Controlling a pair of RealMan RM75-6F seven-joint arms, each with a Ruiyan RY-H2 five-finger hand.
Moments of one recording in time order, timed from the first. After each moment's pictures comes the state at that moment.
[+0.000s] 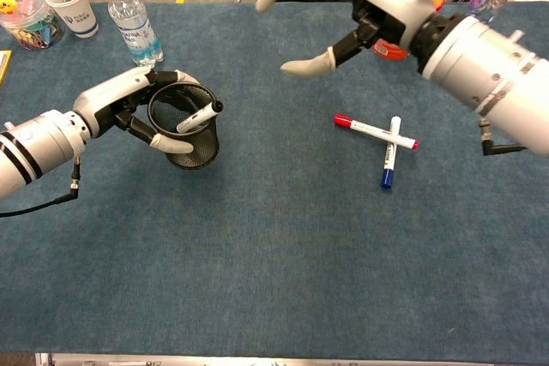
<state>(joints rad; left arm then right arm) -0.62 -1.43 -0.06 -1.53 1.44 0.92 -0.64 0.72 -1.36 0.21 -1.77 -1.45 1.02 0.28</state>
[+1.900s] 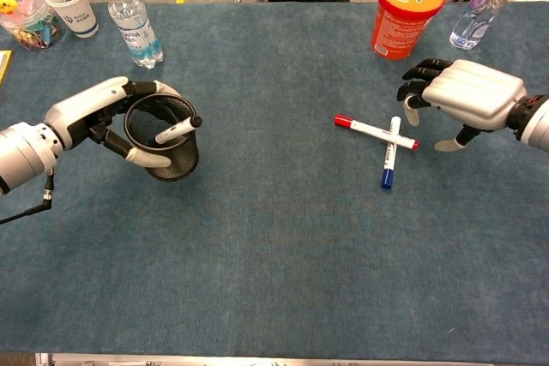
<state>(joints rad) -0.57 -1.37 -0.01 -1.58 1.48 0.97 -0.61 0.62 -1.40 -0.07 -1.17 -1.71 1.01 -0.09</state>
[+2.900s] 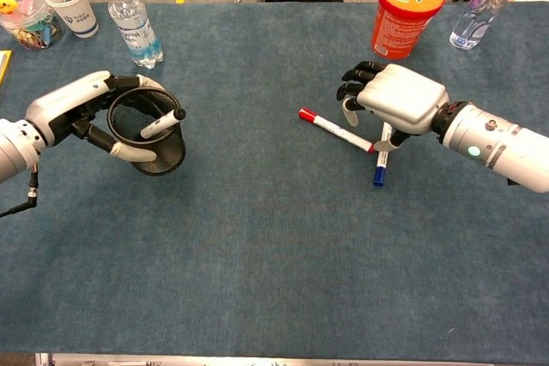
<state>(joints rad) -0.55 -1.33 0.00 -1.57 1.49 0.99 -0.65 0.69 -1.60 -0.01 -1.11 -1.68 1.00 -0.19</state>
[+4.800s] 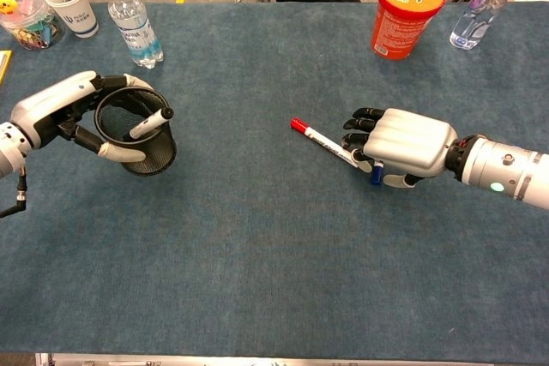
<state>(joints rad) -0.52 -1.31 0.01 -1.58 1.51 1.02 -0.66 0.69 -1.50 -0.15 -1.24 -1.78 0.96 -0.26</state>
